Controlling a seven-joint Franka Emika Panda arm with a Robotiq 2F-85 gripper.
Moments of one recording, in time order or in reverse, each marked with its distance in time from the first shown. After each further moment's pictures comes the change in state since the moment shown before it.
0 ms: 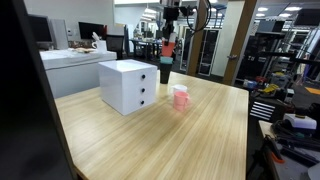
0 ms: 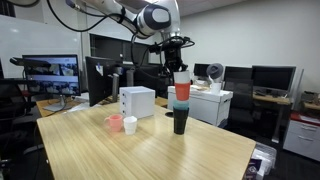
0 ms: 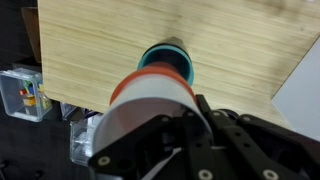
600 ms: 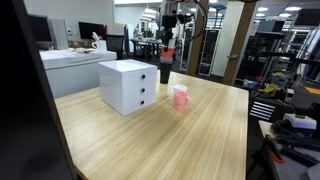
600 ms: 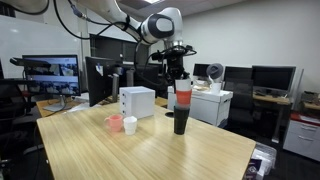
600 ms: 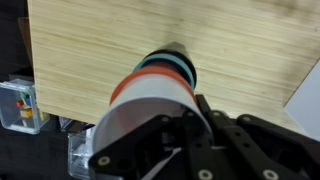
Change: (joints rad) arm -0.010 0.074 0.001 0.042 0.000 -0.004 0.022
